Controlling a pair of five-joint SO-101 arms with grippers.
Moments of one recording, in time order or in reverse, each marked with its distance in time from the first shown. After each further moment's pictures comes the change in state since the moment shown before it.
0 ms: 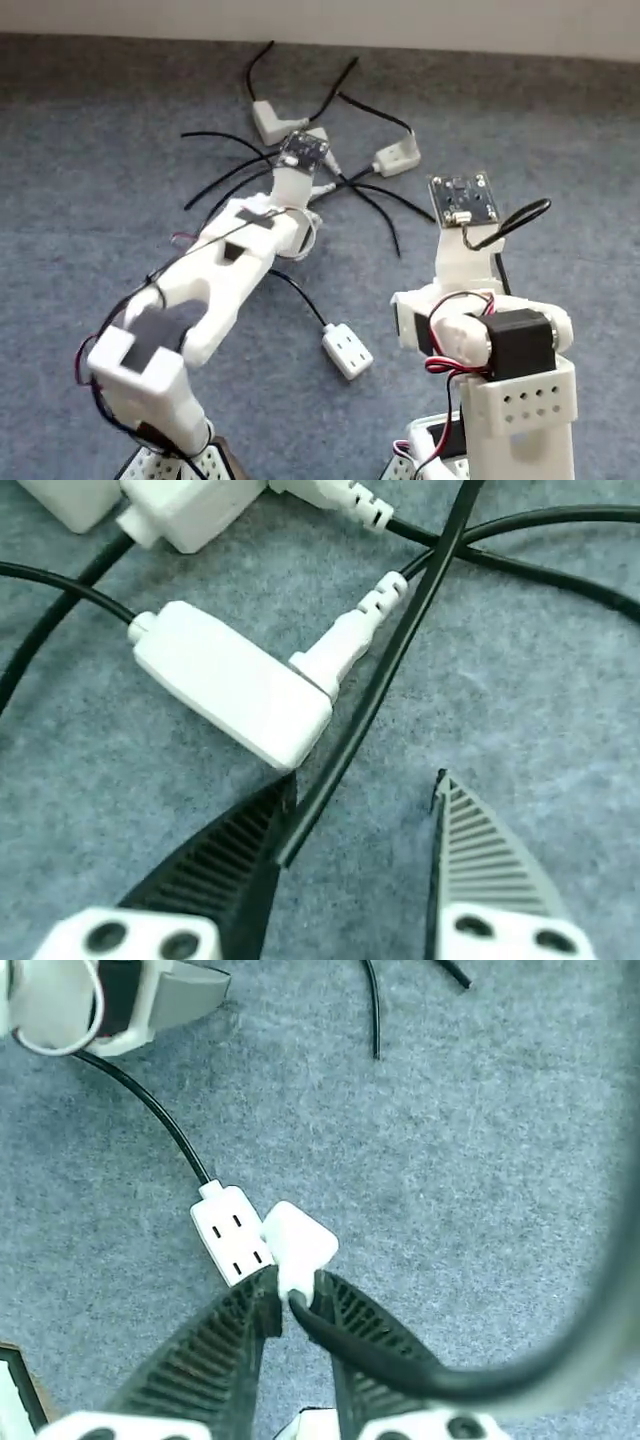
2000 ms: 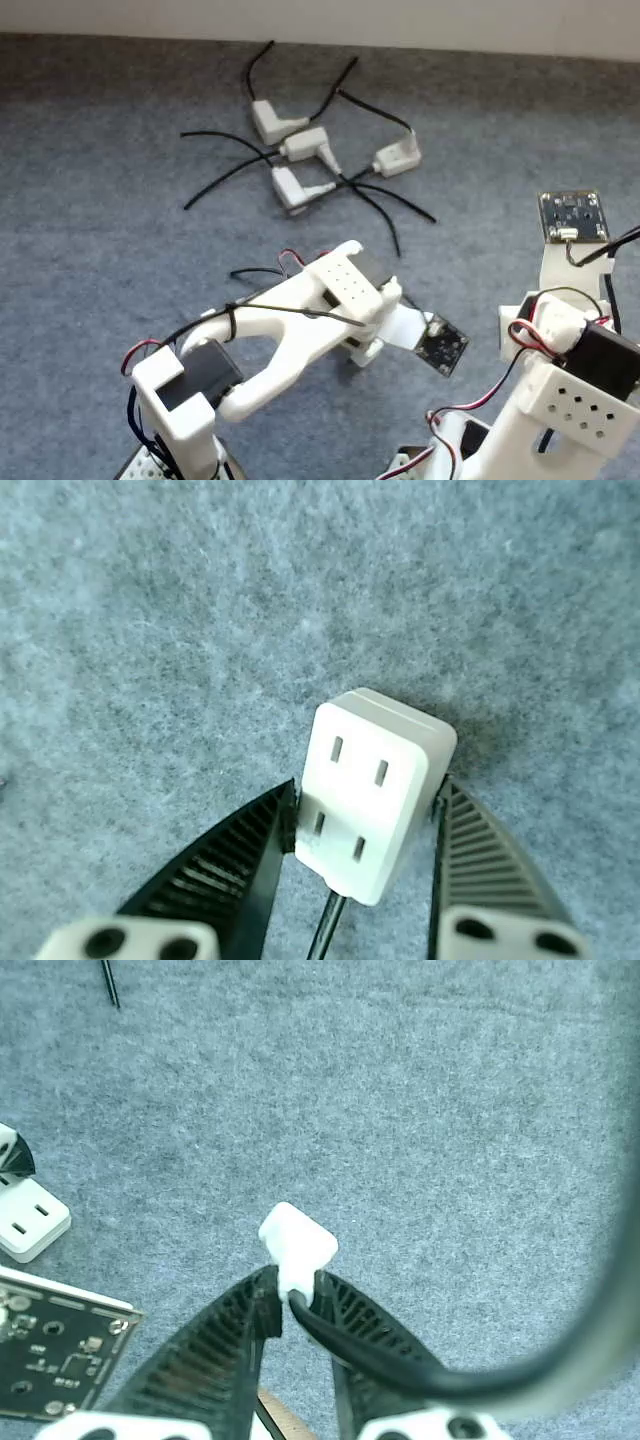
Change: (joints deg) left arm 28.7 -3.5 -6.0 34.7 -68.0; right arm 39.9 0.0 0.2 0.0 31.1
